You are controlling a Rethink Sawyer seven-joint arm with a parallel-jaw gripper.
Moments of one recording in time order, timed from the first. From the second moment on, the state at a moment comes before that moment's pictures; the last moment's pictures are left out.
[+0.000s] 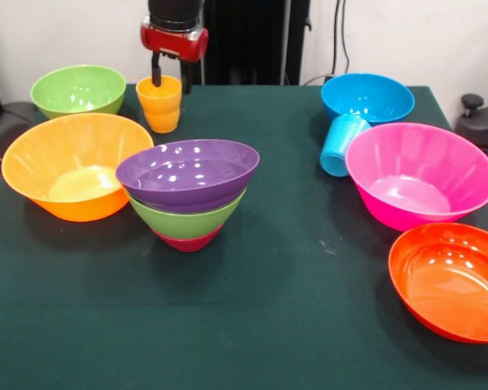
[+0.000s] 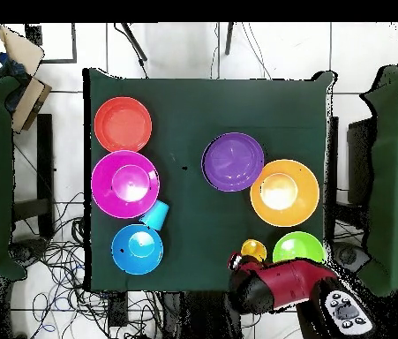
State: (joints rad) arm -0.64 -0.64 0.08 2.05 -0.94 0.17 2.43
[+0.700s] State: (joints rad) arm -0.50 -0.43 -0.10 2.02 -1.00 -0.12 2.43
